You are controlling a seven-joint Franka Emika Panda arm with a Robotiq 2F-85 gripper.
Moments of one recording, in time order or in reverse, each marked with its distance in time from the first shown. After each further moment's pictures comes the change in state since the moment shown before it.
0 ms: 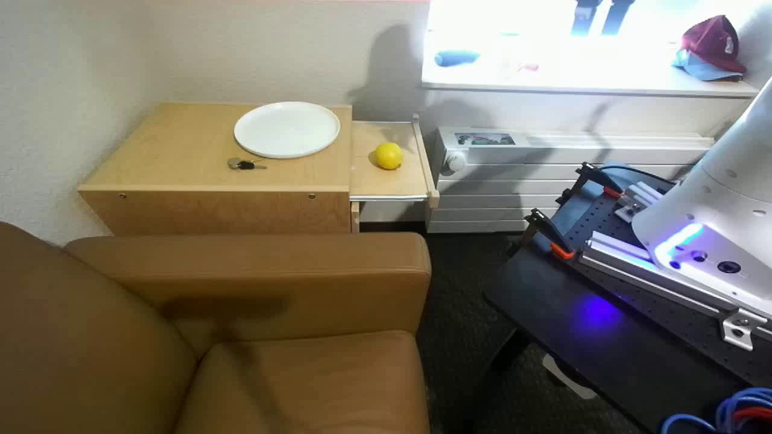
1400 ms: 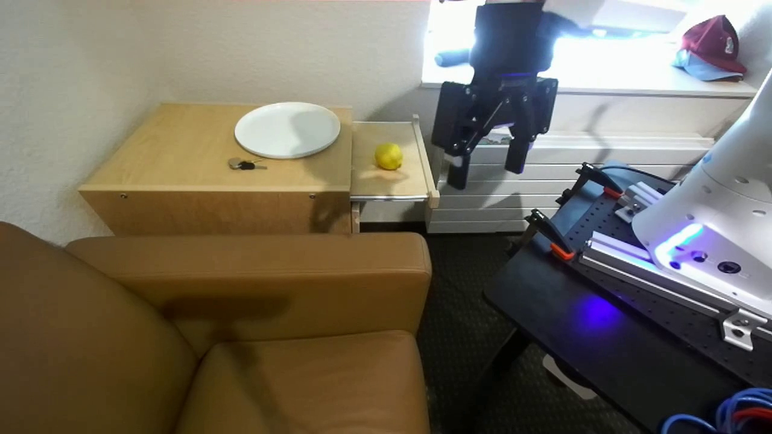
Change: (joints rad) arm 0.246 0.554 0.397 0.161 0.371 0.453 0.441
